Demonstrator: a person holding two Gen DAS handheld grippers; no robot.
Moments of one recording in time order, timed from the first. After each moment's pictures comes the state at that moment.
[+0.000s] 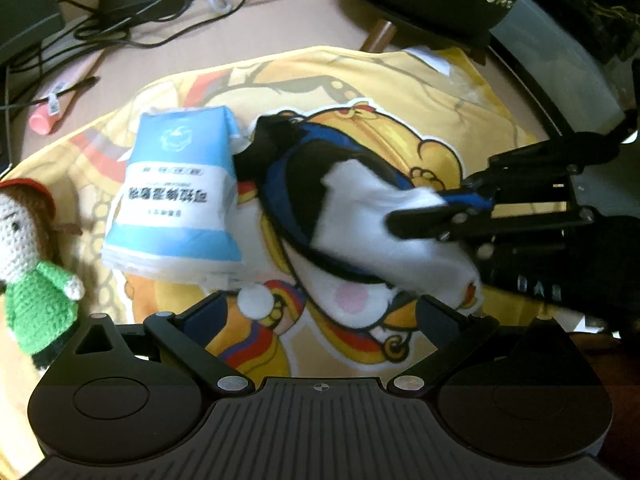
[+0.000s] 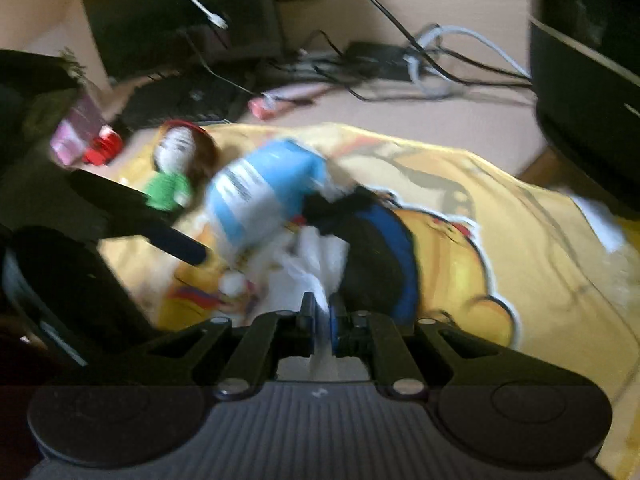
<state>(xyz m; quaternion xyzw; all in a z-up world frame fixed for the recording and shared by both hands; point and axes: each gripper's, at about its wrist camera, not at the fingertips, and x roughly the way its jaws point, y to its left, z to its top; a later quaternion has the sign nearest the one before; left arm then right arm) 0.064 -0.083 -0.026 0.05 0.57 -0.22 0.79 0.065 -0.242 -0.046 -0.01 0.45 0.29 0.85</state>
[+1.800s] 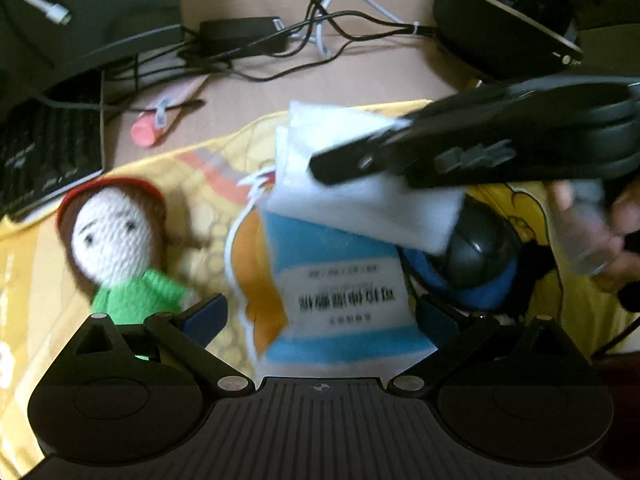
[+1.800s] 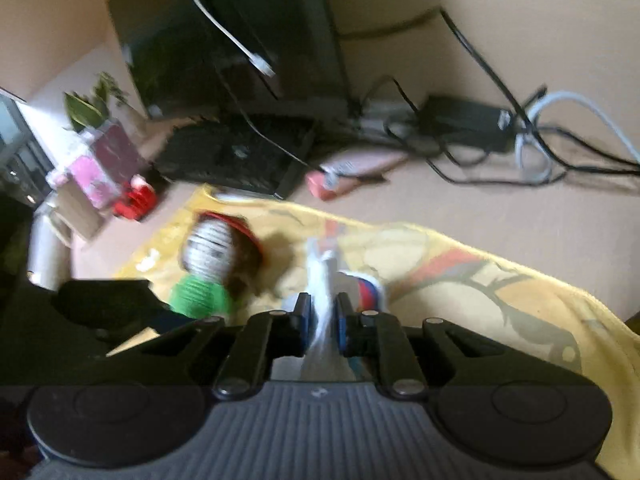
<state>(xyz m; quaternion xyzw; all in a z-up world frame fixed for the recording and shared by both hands) 0.059 -0.023 -0.027 0.04 0.50 -0.13 0.85 0.139 -0.171 -0.028 0.03 0.39 0.40 0.83</state>
